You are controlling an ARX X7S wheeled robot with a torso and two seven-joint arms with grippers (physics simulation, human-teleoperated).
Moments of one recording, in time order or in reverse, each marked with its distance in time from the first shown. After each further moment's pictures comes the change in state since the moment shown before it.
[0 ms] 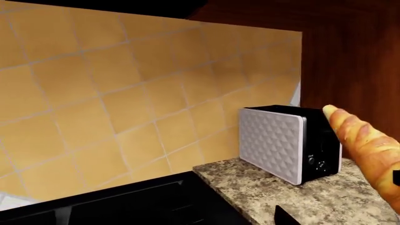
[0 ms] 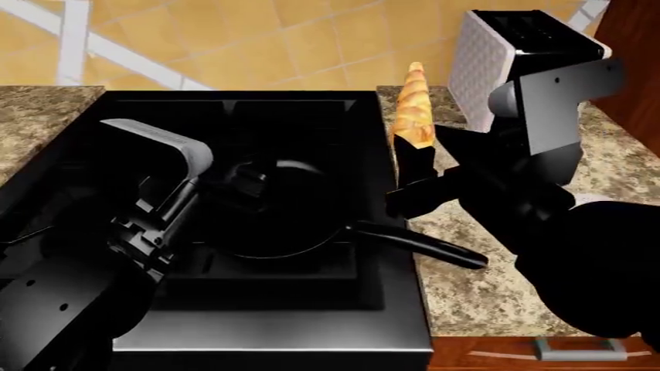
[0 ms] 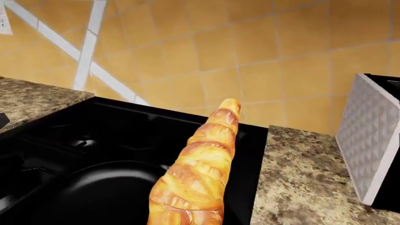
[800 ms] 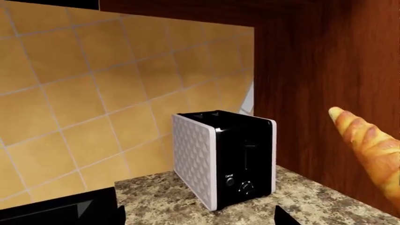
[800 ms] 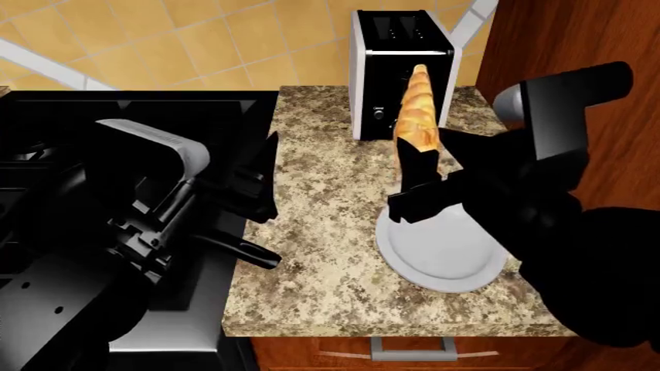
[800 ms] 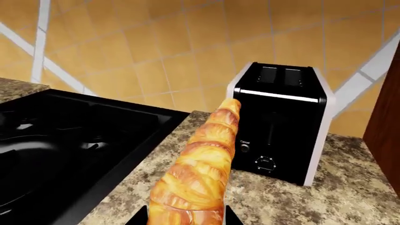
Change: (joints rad) left arm 0.004 0.006 -0.022 0.021 -0.007 -0.027 -0.004; right arm -0.013 0.009 0.020 -0.023 0.032 0.005 0.034
